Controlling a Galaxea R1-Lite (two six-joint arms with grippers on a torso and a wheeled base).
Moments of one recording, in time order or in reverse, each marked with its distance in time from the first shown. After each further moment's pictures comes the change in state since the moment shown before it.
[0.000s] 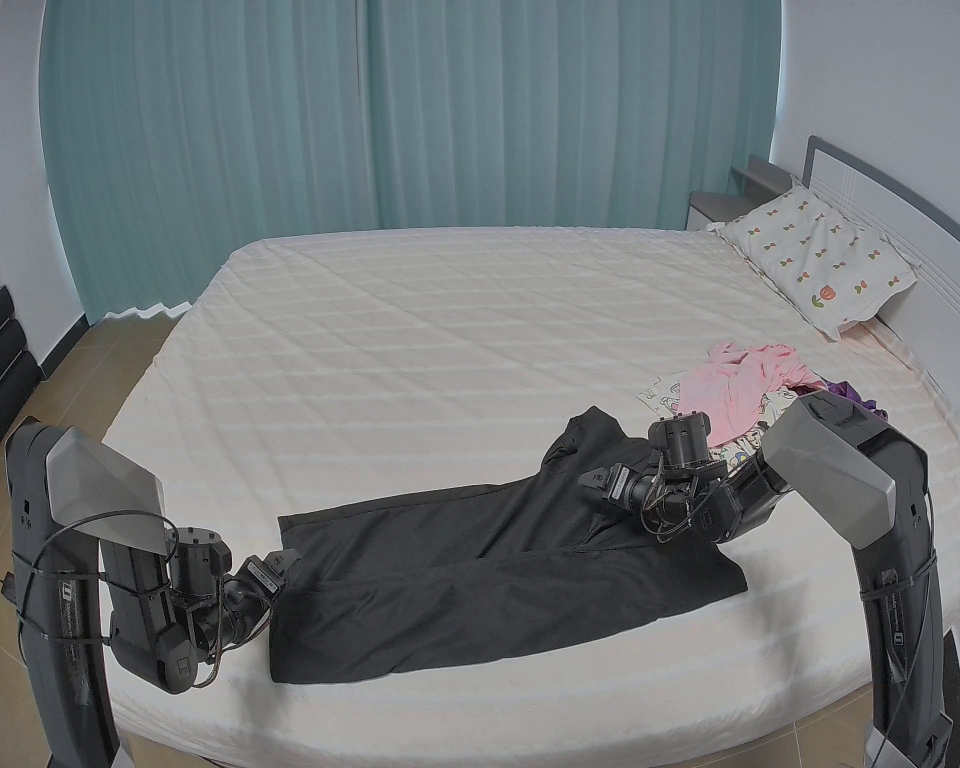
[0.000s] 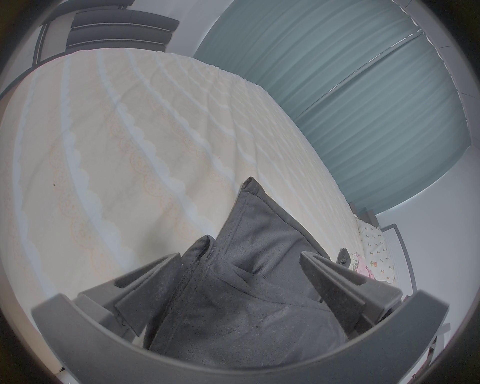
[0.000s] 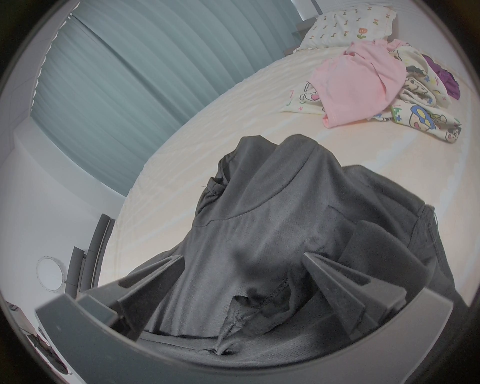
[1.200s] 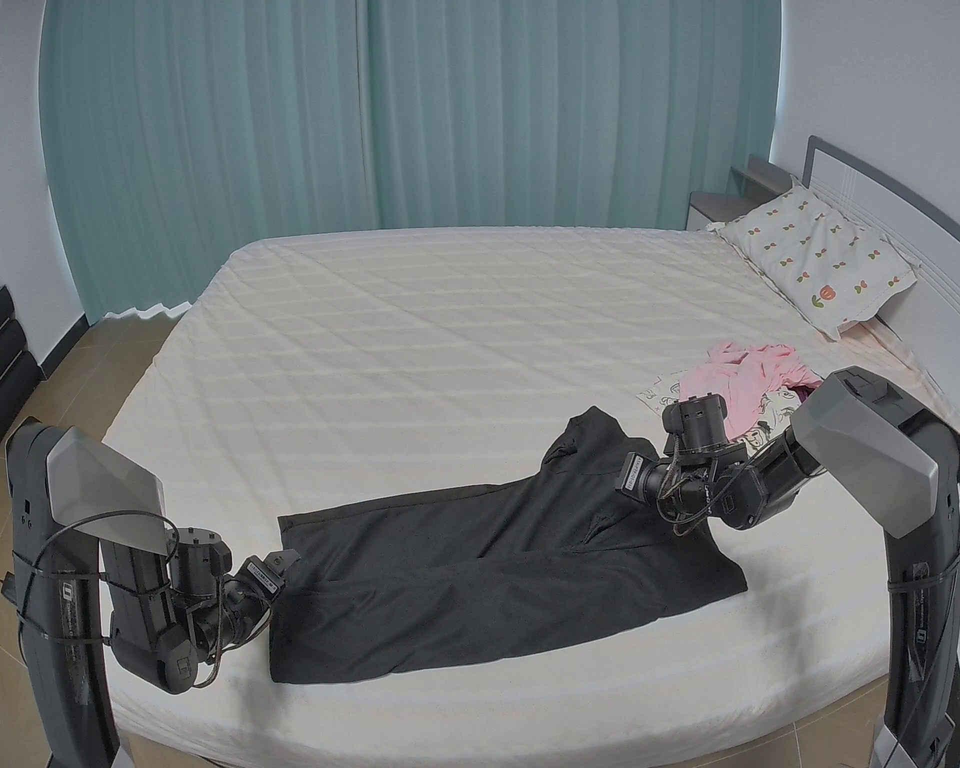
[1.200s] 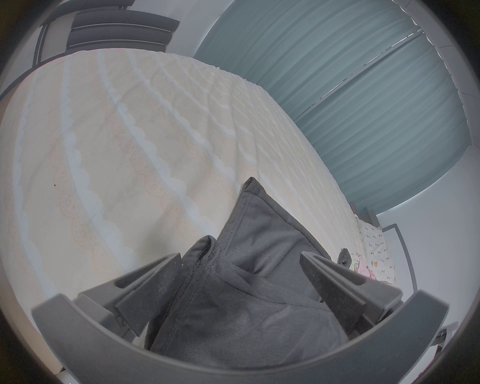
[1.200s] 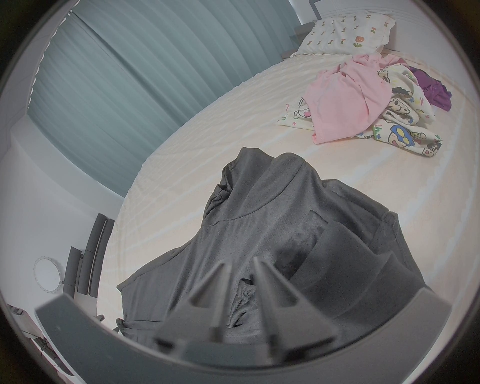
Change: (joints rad) left arm 0.000 0.002 0.000 0.000 0.002 0.002; right arm 0.004 -0.135 0.094 0.070 -0.029 -0.006
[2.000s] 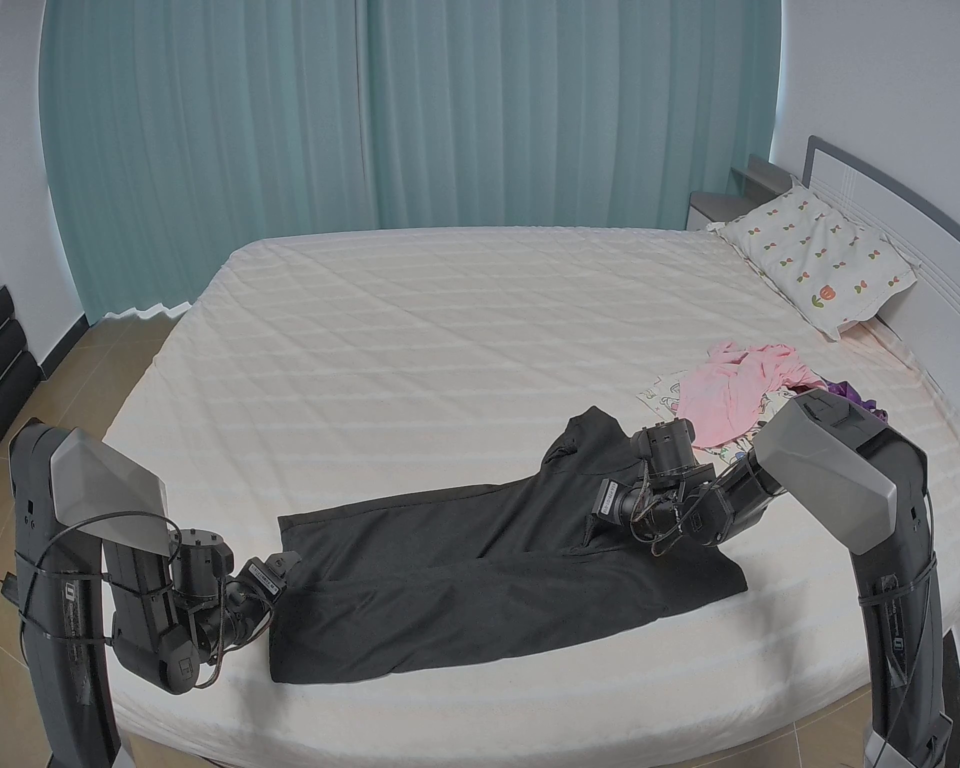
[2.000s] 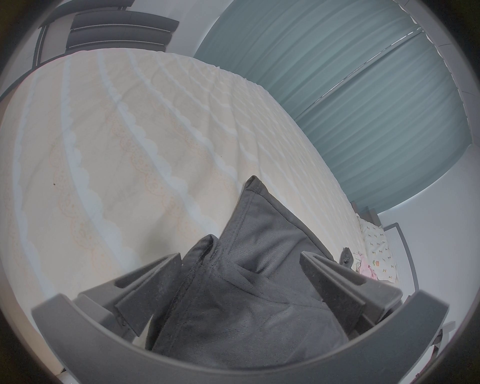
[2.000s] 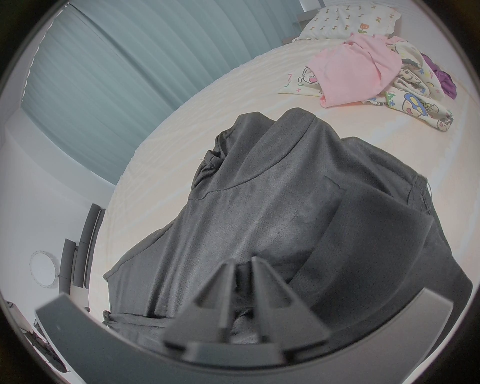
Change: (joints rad) left arm -0.001 0.010 -0.004 0.000 0.004 0.004; right arm 0.042 0.118 -0.094 0.050 -0.010 0.008
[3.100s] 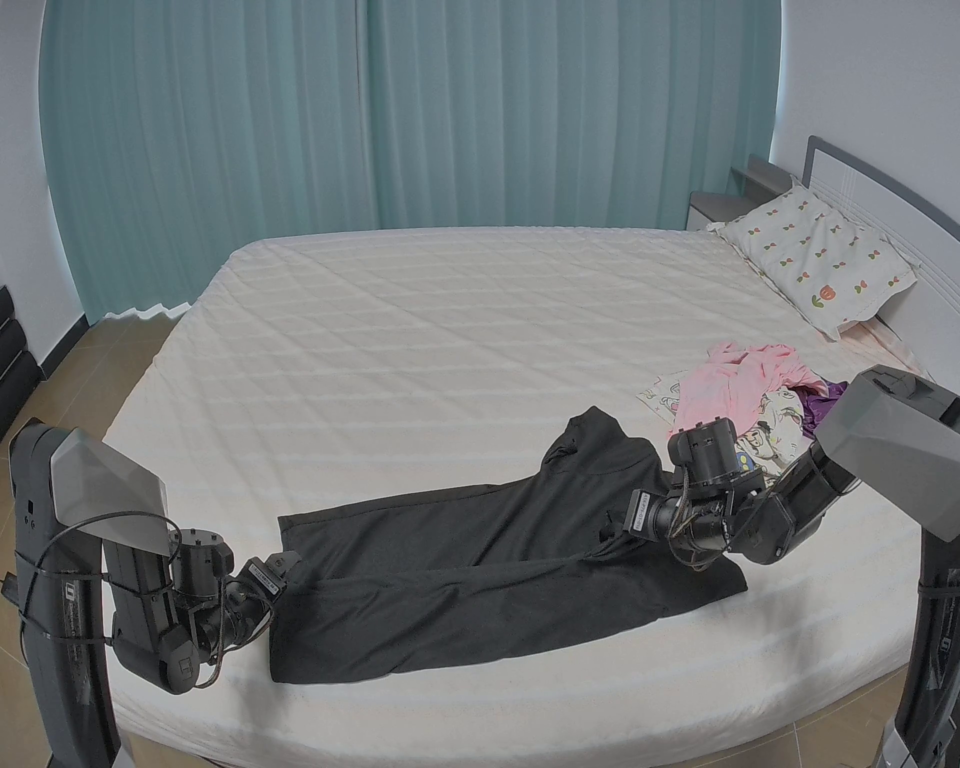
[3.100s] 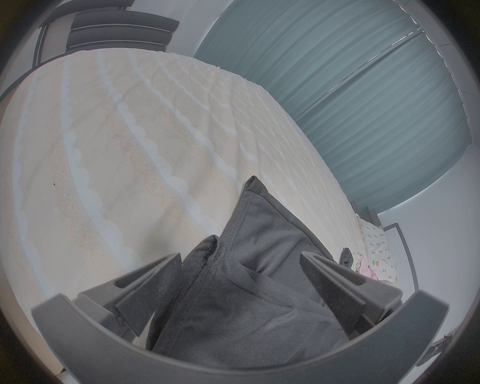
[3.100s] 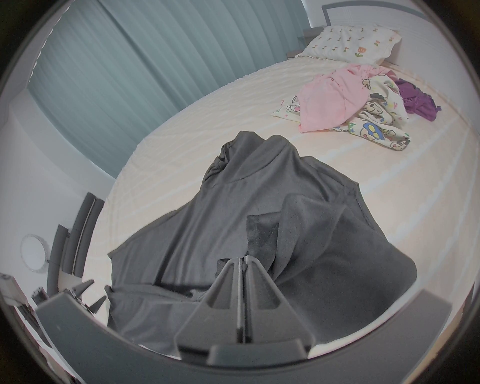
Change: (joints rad) left arm 0.000 0.000 -0.001 0.000 0.000 -0.001; right arm 0.028 -0.272 0.367 -0.083 -0.076 -0.059
